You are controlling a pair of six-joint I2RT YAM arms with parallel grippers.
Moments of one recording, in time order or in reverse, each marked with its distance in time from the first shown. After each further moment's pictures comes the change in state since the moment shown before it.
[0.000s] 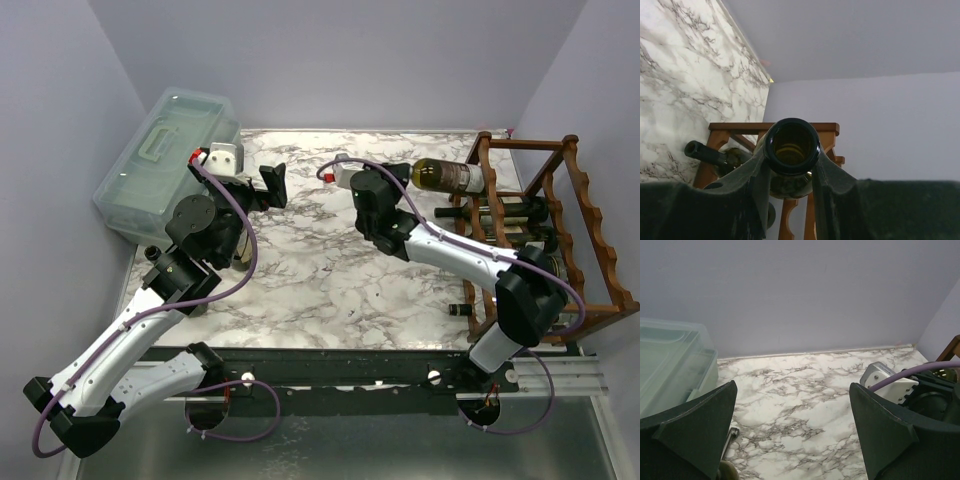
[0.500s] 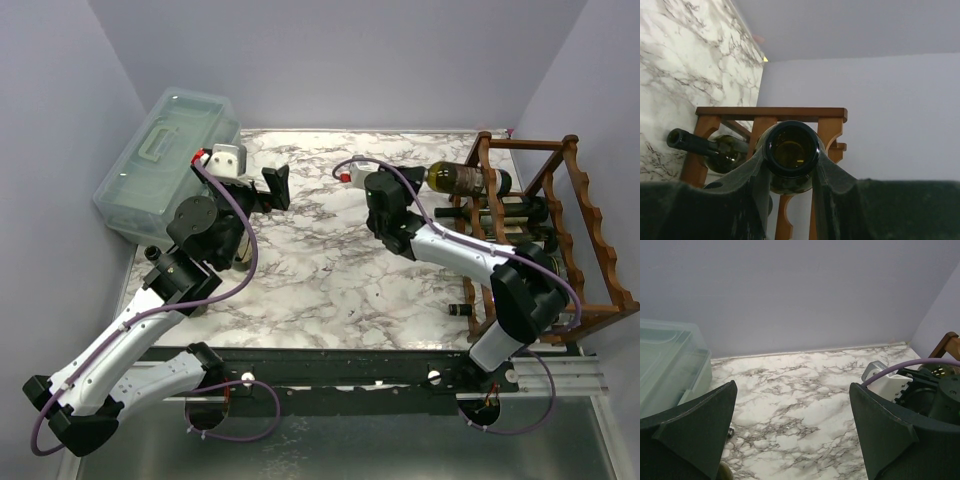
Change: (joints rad) left arm -0.018 0.000 0.000 -0.002 0.006 -0.006; right arm -0.077 -0.004 -0.091 0.092 0.008 -0.035
